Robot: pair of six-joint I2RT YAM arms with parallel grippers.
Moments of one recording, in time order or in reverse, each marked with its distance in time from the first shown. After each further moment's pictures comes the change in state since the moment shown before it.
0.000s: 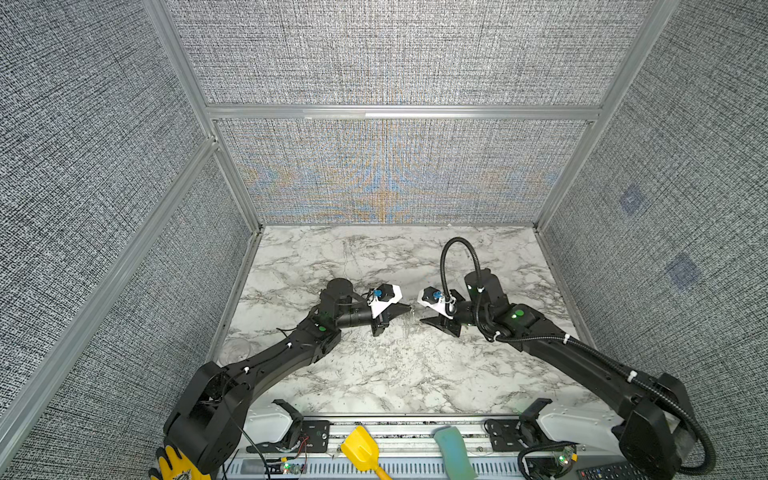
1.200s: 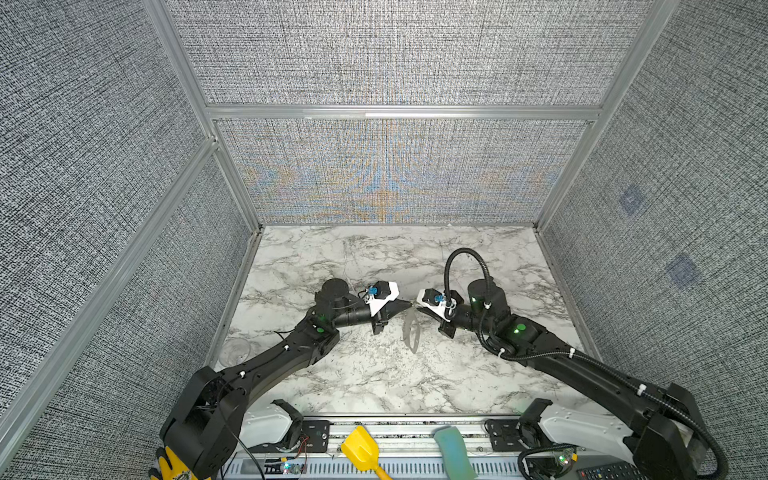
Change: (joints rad) left arm 0.000 -0.035 -0.006 0.054 0.004 -0.031; right arm 0.070 -0.088 -0.080 0.173 0.143 0.051
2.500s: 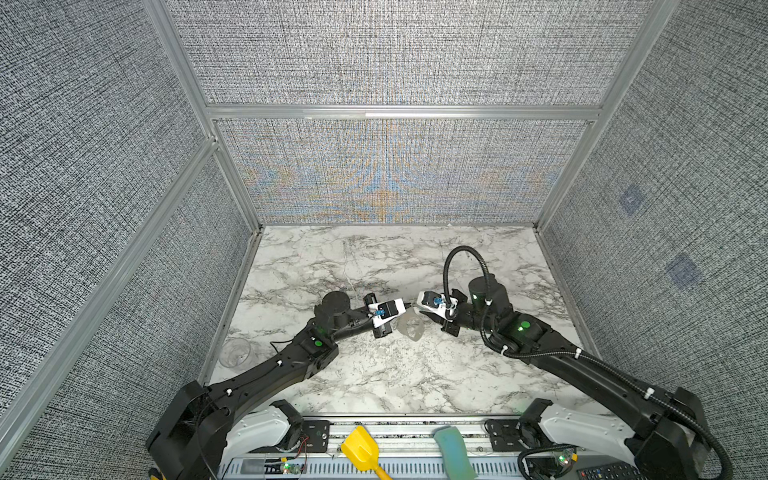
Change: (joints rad) left arm -0.110 -0.099 -0.062 -0.007 -0.277 0.296; right arm 0.001 -0.014 0.050 -0.097 0.032 -0.109
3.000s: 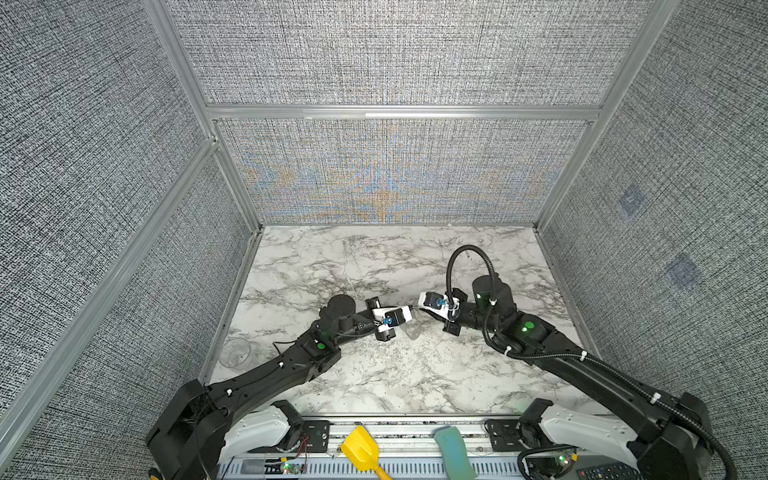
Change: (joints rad) left arm -0.044 0.000 0.000 -0.036 -0.079 0.103; right arm 0.000 -0.014 0.016 -0.002 -0.054 -0.028
